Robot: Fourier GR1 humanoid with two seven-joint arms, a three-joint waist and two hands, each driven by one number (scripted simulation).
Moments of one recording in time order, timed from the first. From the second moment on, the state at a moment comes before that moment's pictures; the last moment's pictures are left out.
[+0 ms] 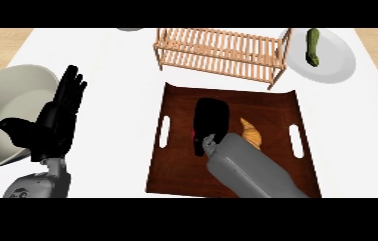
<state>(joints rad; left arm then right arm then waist) -0.12 0.16 0.02 -1.67 0.00 0.16 0.17 -0.68 -0.03 0.72 -1.10 0.72 0.05 1.07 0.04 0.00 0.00</state>
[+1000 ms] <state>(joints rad) -0.11 0.17 0.05 -1.65 0.01 0.15 0.17 -1.02 -0.02 0.68 -1.33 0.73 -0.23 1.21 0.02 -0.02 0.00</state>
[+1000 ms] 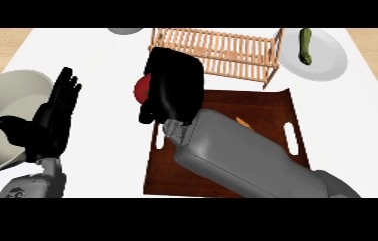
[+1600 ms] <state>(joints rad) -0.08 0.18 0.07 -1.67 0.02 0.14 0.17 -1.12 -0.01 0.48 -1.31 0.95 -0.19 1.24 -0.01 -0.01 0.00</state>
